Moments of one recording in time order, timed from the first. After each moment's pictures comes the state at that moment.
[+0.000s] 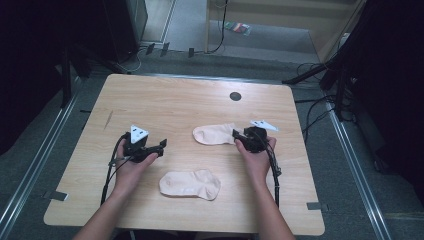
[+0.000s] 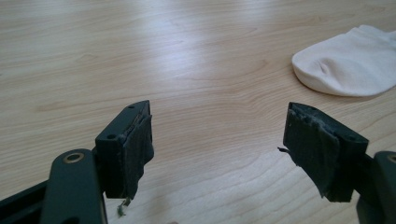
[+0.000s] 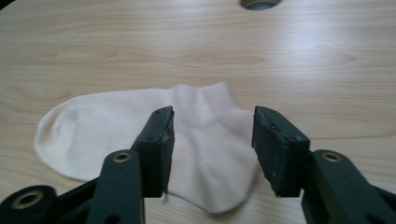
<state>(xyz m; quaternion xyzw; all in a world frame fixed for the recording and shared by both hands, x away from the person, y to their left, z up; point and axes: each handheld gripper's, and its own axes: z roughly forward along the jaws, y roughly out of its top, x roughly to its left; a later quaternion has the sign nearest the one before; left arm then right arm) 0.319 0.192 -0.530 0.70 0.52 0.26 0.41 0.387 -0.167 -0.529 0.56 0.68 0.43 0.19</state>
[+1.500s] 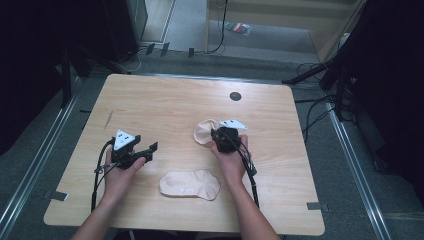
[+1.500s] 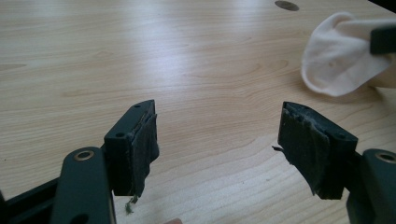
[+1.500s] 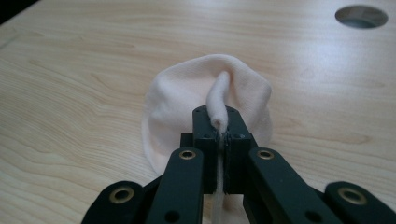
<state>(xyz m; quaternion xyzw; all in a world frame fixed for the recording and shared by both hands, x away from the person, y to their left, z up) 0.292 0.222 -0.524 0.68 0.52 0.25 0.44 0.368 -0.084 -0.512 0.51 0.72 0.43 0.20</state>
